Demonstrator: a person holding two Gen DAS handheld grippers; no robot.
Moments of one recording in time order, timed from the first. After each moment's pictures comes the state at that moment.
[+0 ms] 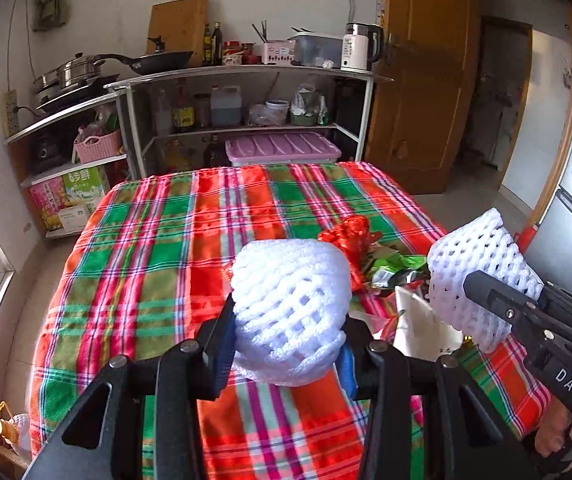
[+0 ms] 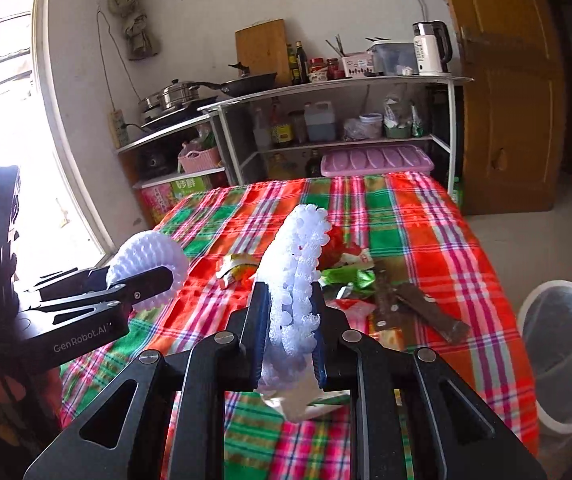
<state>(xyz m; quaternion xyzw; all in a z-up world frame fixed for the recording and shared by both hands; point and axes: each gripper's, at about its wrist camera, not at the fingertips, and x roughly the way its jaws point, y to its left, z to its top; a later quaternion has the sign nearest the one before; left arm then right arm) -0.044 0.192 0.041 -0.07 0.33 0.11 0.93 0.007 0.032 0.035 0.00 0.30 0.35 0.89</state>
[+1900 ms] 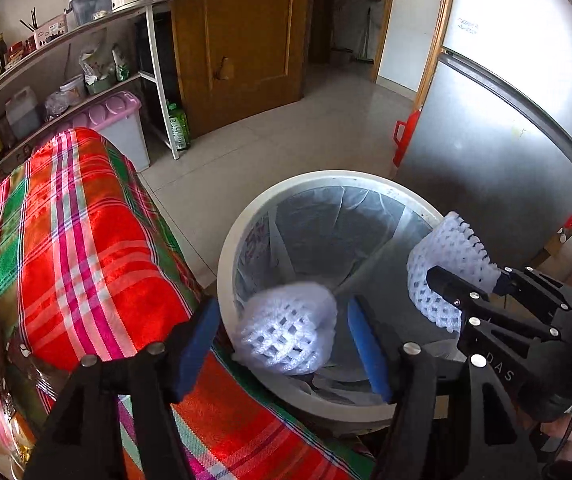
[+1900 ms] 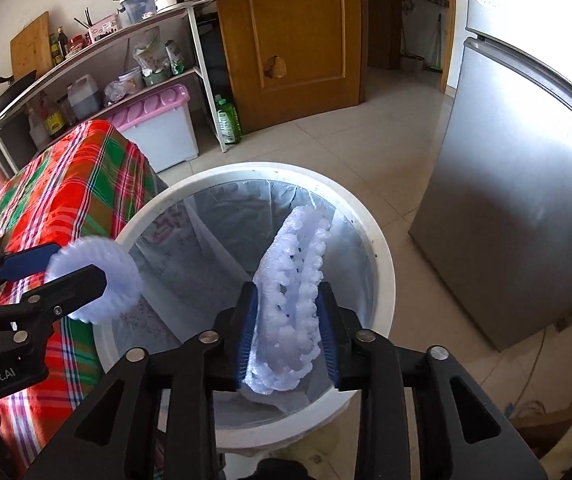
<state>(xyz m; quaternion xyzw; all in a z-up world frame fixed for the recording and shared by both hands) 0.142 -0.116 -0.033 0.03 0.45 -0.12 0.89 0.133 -0.258 -0.058 0.03 0.43 0.02 0.90</state>
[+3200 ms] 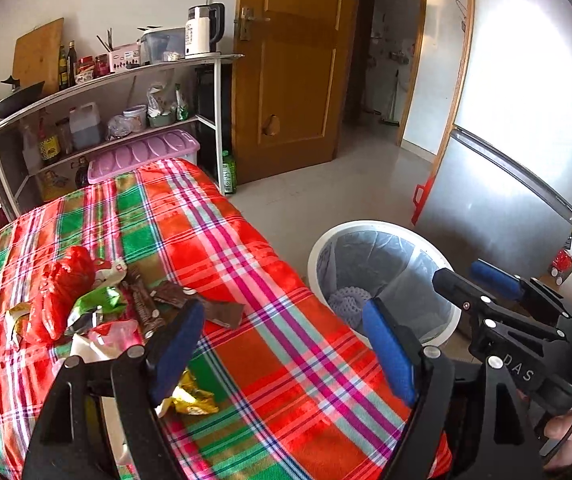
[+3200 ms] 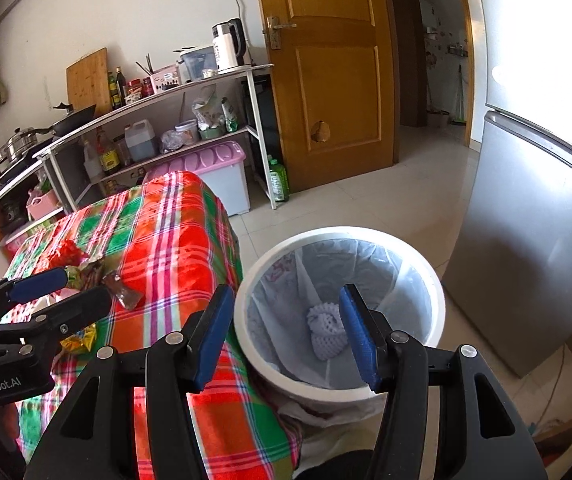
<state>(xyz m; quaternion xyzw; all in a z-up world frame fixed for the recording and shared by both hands) 0.037 -0.014 0.039 -0.02 0.35 -0.06 0.93 0.047 -0.182 0.022 0.04 0.32 0.08 0.94</state>
